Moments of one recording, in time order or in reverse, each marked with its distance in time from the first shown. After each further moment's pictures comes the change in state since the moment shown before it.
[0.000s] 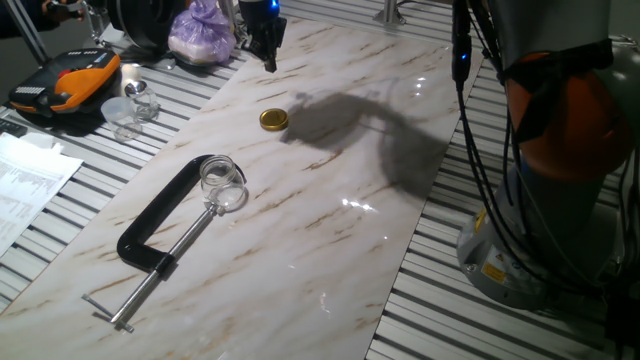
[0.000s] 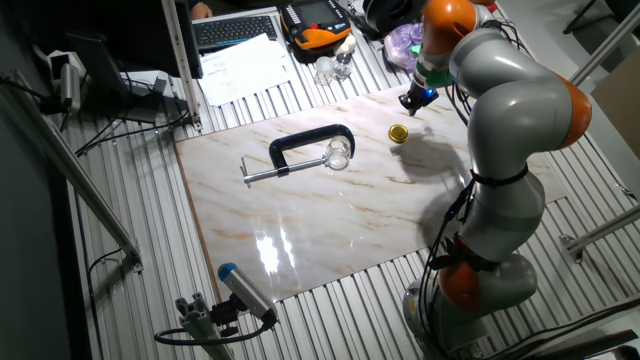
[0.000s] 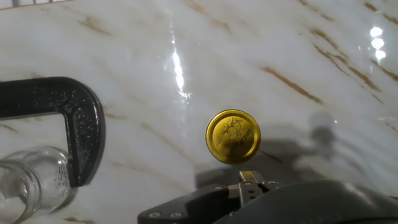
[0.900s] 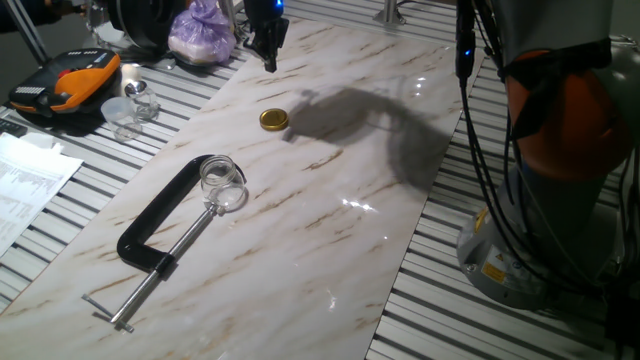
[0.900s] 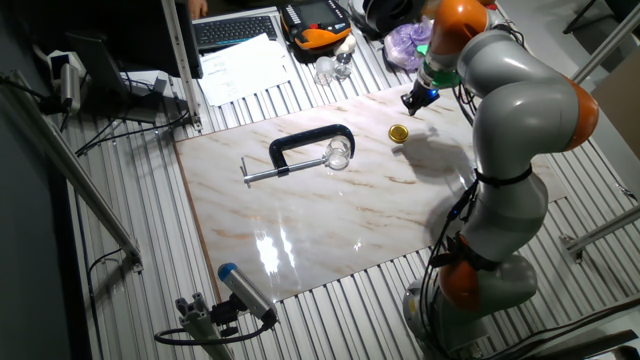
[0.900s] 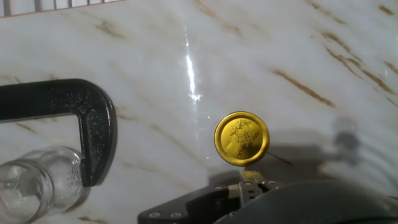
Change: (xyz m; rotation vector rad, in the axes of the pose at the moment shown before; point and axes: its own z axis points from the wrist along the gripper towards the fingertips) arm -0.001 0.001 -0.002 -0.006 -0.005 0.081
